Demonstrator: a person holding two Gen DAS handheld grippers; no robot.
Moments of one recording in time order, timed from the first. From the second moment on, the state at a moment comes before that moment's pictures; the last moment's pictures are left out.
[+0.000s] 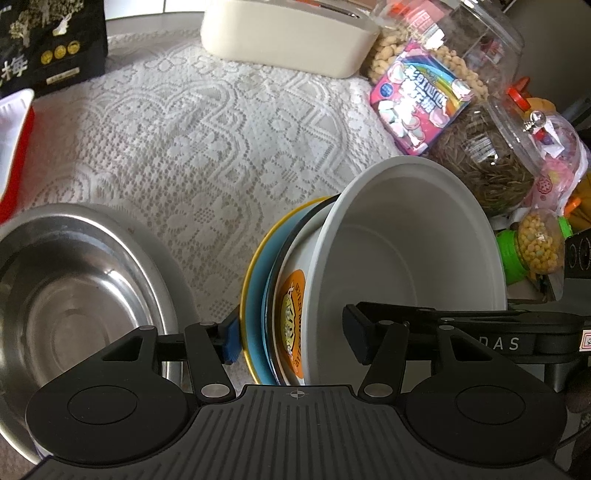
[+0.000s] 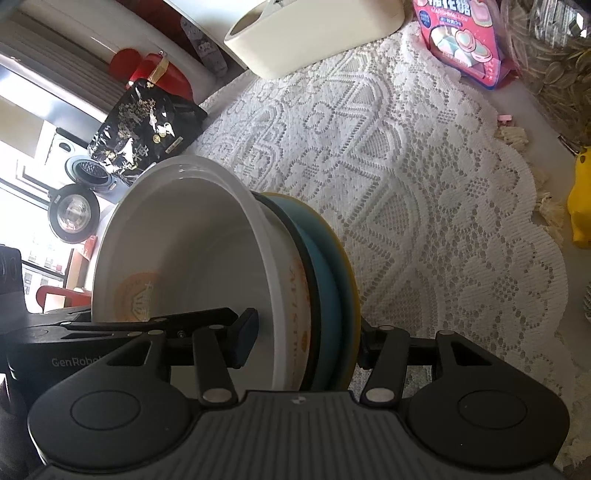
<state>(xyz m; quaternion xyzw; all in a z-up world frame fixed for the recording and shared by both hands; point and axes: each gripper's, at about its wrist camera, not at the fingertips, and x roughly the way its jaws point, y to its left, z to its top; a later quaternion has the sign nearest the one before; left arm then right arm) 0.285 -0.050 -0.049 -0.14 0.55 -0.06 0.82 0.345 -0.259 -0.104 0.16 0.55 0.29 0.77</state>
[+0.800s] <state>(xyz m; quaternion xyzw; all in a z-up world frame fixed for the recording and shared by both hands) 0.222 0.063 0.032 -0.15 0.48 0.01 0.86 0.320 -0.137 -0.024 0.12 0.49 0.37 0.78</state>
